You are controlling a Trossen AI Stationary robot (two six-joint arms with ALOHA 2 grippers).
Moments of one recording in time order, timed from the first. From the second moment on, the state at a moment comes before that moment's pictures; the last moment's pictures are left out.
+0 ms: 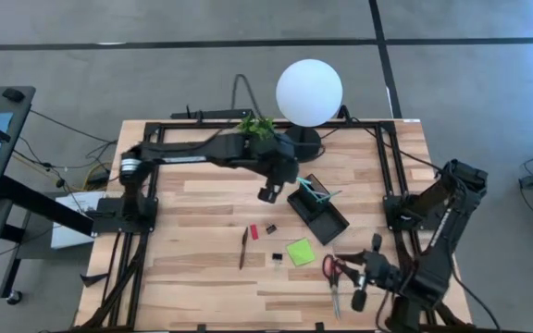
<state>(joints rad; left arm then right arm) 0.11 1.95 1.90 -0.79 -0.01 0.58 1.09 1.58 1.23 -0.96 1.23 1.38</state>
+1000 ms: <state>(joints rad) 0.10 2.21 2.11 -0.85 0.06 0.83 1.12 1.58 1.06 -0.72 1.19 1.39</state>
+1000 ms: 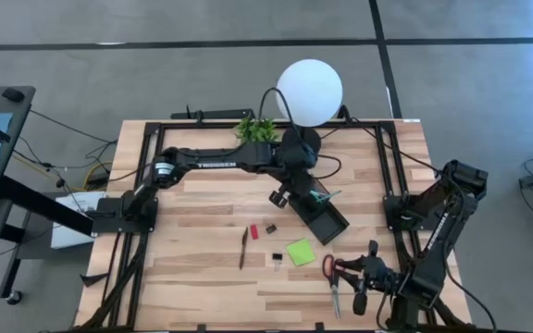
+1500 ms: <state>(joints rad) 0.09 2.25 2.11 -0.84 -0.05 0.94 1.13 1.58 1.06 -0.73 1.17 1.39</state>
